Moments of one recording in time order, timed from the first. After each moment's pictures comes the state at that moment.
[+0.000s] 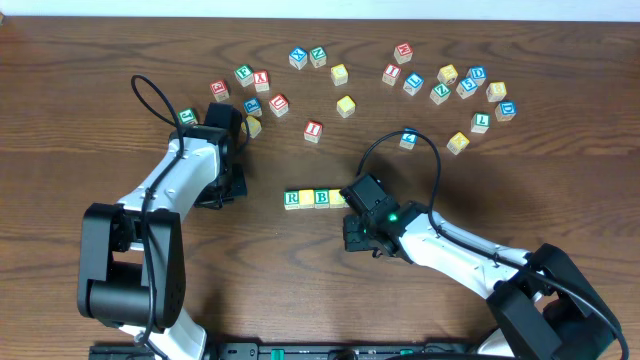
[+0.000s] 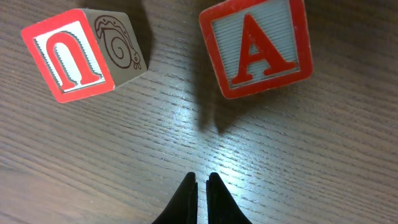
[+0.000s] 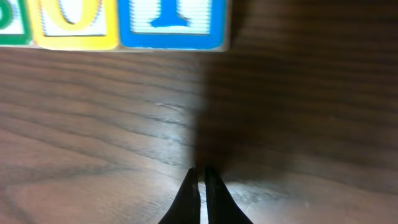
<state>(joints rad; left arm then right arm) -0.14 1.80 1.12 -0.89 -0.17 -0.37 0.72 1.65 0.82 -0.43 -0.03 0.66</state>
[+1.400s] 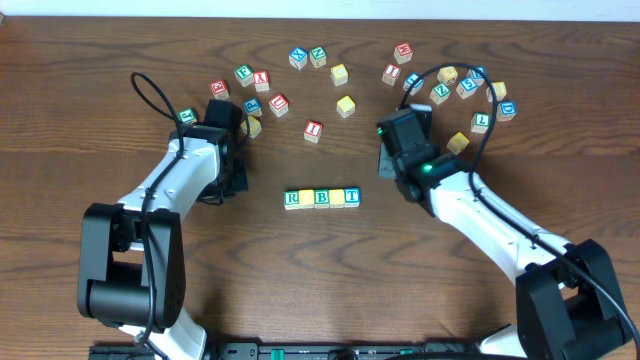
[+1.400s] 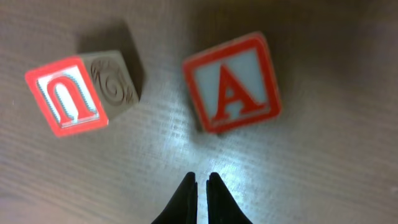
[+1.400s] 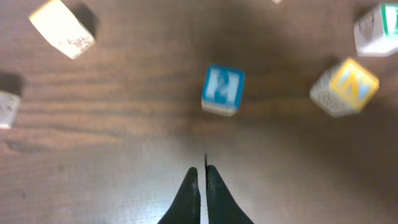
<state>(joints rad) -0.14 1.80 1.12 -0.81 -0.17 -0.36 0.45 1.65 1.03 -0.33 0.31 0.46</state>
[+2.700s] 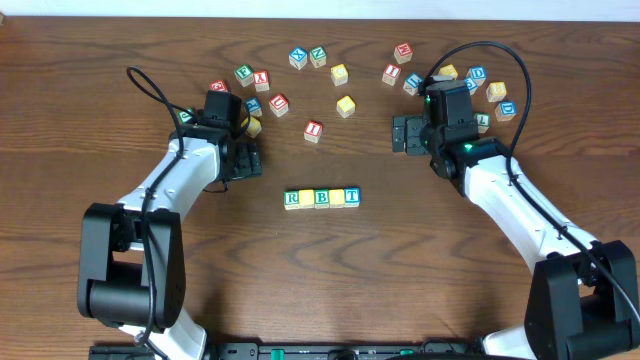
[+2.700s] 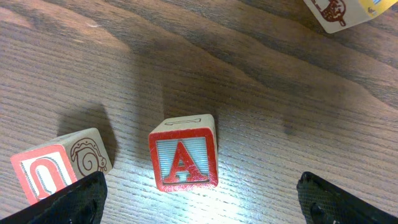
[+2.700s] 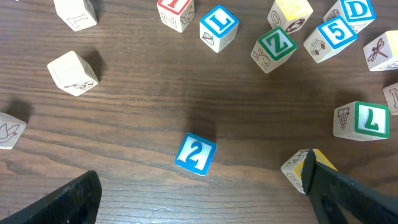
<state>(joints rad) -0.14 1.80 1.12 -0.64 -0.14 -0.35 0.27 1.65 1.08 -0.28 0.11 0.18</state>
